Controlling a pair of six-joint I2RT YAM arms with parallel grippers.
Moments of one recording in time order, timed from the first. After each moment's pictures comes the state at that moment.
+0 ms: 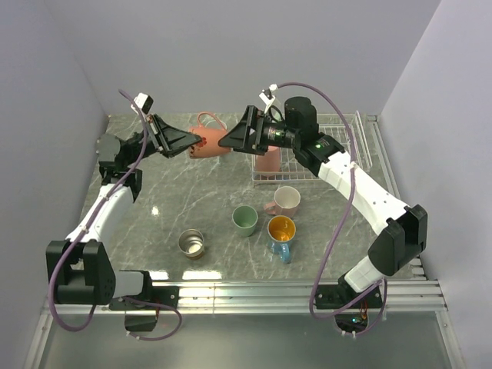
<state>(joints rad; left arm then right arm) -0.03 1.28 0.92 0.85 1.09 -1.58 0.56 1.55 1.49 -0.20 -0.62 0.82</state>
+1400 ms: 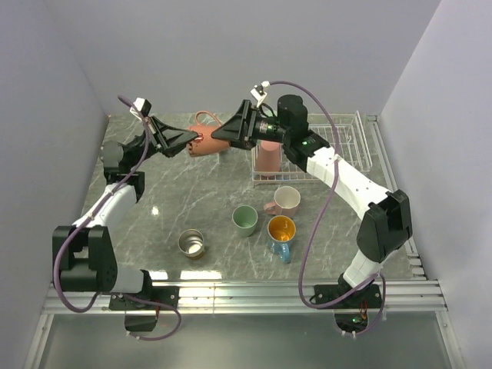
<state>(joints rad) -0.02 1.38 0.85 1.12 1.02 -1.79 0.57 1.67 1.50 0.07 -0.73 1.03</state>
